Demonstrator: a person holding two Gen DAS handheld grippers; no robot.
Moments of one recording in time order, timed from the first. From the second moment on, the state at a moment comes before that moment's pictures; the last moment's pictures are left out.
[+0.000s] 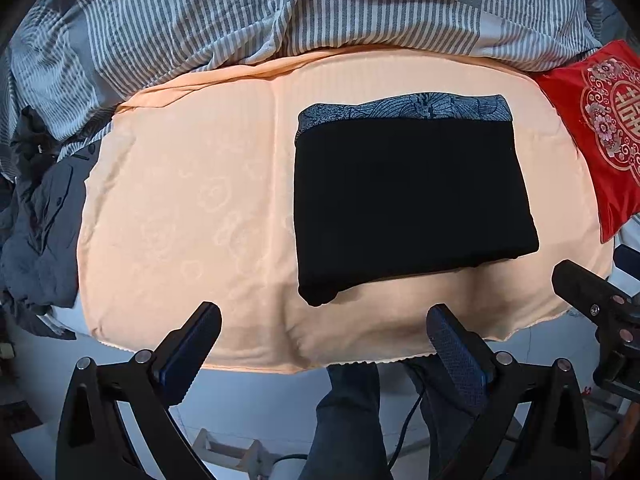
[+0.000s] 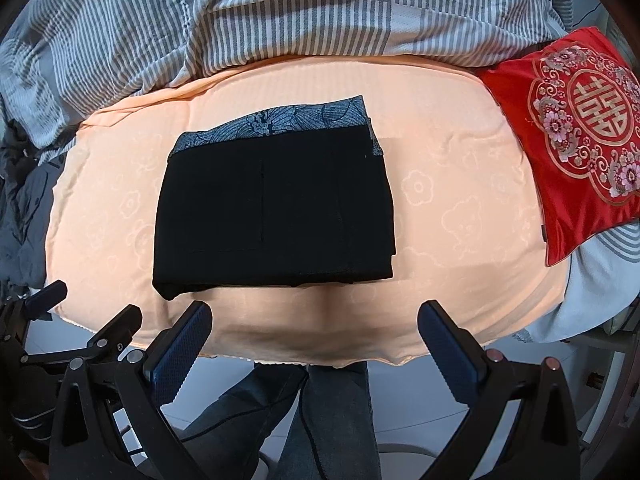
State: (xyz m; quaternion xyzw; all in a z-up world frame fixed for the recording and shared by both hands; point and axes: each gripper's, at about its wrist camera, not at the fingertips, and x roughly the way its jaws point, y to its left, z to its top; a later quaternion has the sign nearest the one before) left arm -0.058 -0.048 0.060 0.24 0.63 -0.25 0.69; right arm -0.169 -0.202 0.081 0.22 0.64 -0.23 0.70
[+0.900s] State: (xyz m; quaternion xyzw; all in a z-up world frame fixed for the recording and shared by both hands) left arm -0.059 -0.050 0.064 0.25 0.63 -0.25 0.69; right arm -0.165 -0.200 0.085 0.22 0.63 -0.23 0.71
